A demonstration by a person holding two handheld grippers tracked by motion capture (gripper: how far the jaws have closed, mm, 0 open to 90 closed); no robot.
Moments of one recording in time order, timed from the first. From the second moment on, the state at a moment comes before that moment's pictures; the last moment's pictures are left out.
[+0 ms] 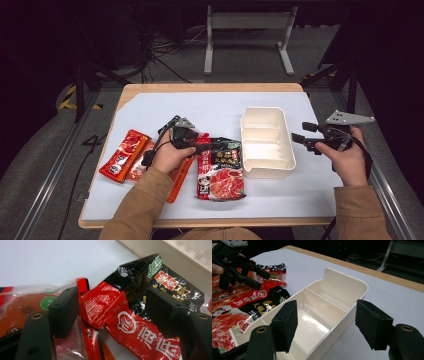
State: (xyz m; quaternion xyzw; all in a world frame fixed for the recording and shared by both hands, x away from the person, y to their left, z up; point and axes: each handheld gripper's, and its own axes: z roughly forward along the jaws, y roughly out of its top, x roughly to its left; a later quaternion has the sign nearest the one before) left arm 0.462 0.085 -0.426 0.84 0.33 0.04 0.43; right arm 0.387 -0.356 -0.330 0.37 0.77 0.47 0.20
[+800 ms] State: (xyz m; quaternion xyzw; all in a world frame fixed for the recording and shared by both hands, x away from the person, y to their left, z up) left arm 0.463 0.080 -0.438 0.86 0.34 -0.02 0.37; right arm 0.388 -0.350 -0.331 0.36 0.78 0.47 0.19
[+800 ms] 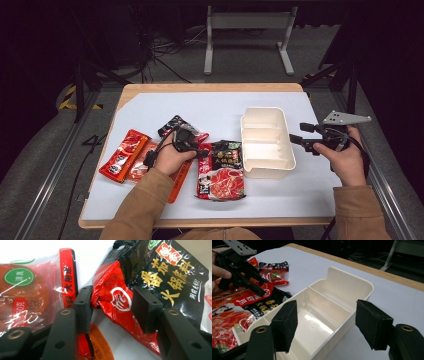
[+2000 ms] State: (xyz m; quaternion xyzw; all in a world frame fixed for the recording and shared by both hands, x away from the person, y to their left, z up) left arm 0.442 0.094 -0.403 0.81 0.38 -0.02 0.44; right arm 0.385 -0.350 -0.326 0.35 0.80 0.45 0.20
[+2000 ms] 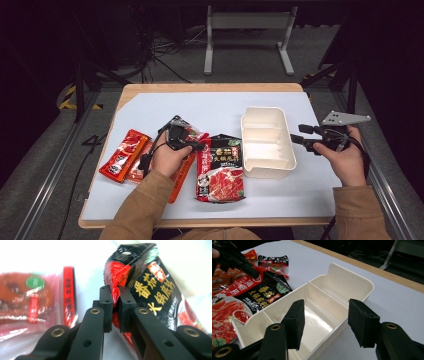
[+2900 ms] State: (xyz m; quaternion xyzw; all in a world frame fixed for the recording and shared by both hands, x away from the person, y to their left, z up) left arm 0.387 0.104 -0.323 0.80 0.27 0.09 0.53; right arm 0.376 -0.346 -0.312 0.33 0.78 0.48 0.21
